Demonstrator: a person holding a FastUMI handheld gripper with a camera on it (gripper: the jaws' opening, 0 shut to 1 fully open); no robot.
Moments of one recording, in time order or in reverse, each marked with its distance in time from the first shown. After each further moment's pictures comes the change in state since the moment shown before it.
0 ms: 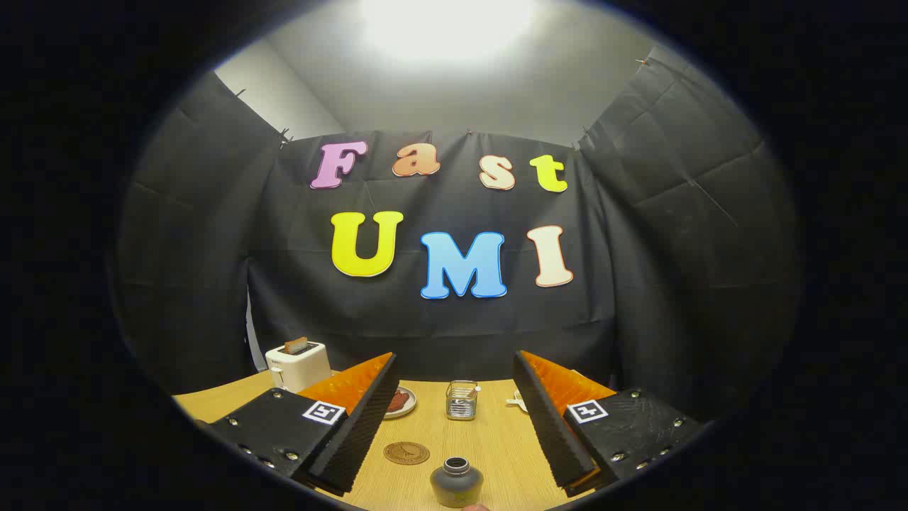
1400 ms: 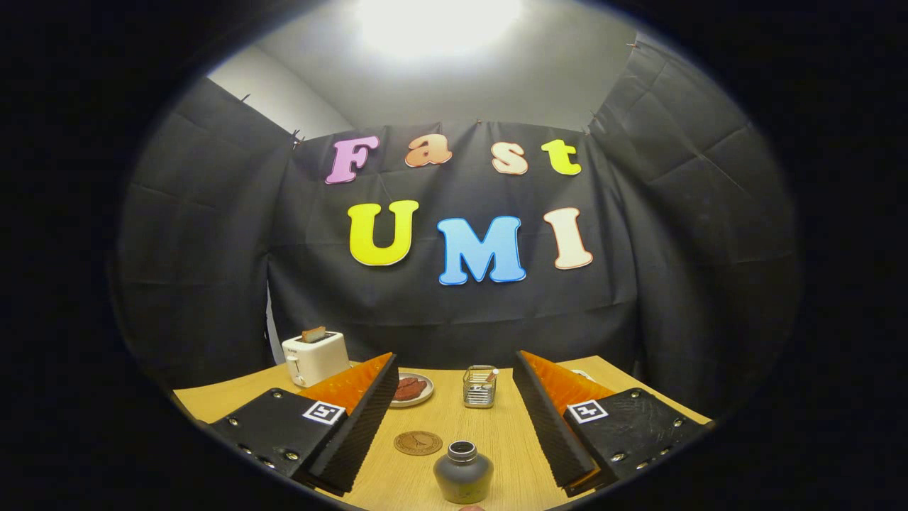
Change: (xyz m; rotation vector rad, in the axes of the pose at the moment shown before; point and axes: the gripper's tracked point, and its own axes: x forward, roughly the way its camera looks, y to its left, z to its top) arm 0.003 0.004 -0.060 0.024 0.043 0.106
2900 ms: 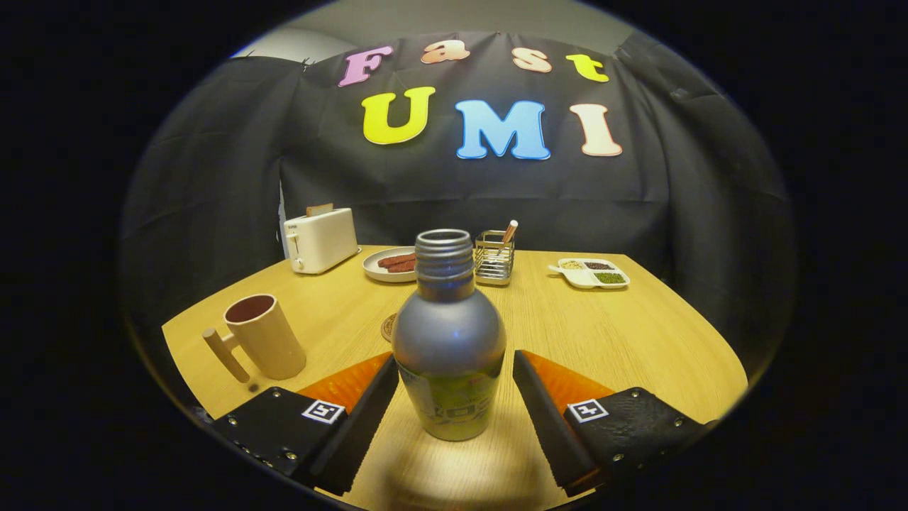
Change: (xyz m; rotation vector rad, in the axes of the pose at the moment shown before) arm -0.011 -0.009 -0.200 -0.022 0.423 0.110
